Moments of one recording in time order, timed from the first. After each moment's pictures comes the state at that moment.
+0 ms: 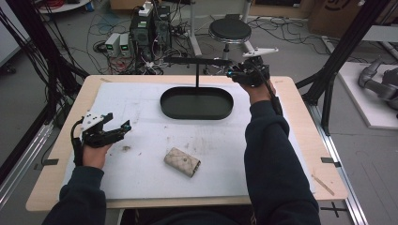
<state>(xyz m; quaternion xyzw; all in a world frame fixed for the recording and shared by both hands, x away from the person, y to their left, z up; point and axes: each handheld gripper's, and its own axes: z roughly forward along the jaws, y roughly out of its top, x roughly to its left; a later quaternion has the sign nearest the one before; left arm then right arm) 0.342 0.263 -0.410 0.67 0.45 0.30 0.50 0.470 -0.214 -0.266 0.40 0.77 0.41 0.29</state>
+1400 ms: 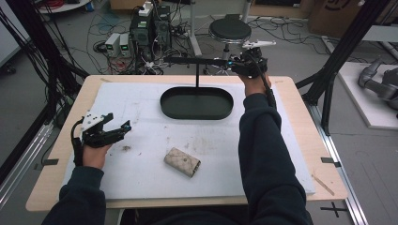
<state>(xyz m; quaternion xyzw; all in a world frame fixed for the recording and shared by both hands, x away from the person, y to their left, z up) 0.342 0.263 -0.411 0.68 0.44 0.30 0.50 0.500 -0.210 -0.265 0.45 0.73 0.41 0.31</state>
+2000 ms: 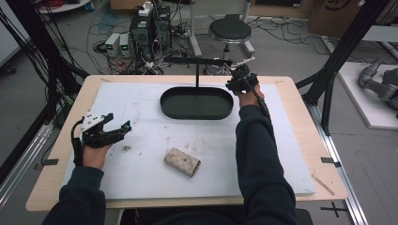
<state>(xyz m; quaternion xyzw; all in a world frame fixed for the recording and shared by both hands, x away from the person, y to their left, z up) 0.342 0.263 -0.410 0.68 0.44 0.30 0.50 0.518 -0.199 -0.331 0.46 0.79 0.27 0.31</state>
